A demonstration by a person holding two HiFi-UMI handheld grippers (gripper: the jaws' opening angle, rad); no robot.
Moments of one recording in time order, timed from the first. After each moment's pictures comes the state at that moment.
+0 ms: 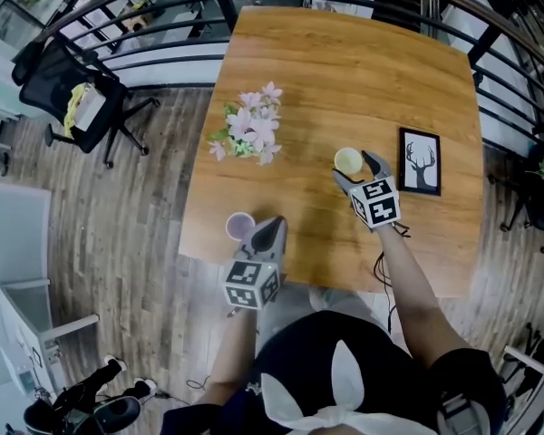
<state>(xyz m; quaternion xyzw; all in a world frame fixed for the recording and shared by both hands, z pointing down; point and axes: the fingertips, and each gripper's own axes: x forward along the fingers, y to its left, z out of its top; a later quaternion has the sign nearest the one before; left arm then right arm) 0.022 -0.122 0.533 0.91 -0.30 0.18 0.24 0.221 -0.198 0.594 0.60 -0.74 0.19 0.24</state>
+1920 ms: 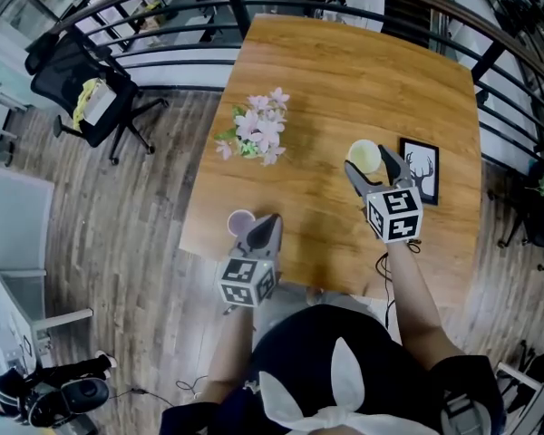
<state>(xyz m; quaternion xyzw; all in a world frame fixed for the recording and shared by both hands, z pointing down) 0.013 -0.119 0.504 0.90 -0.33 0.16 0.22 0.228 -0.180 0.464 0.64 -0.74 0.12 0.16</state>
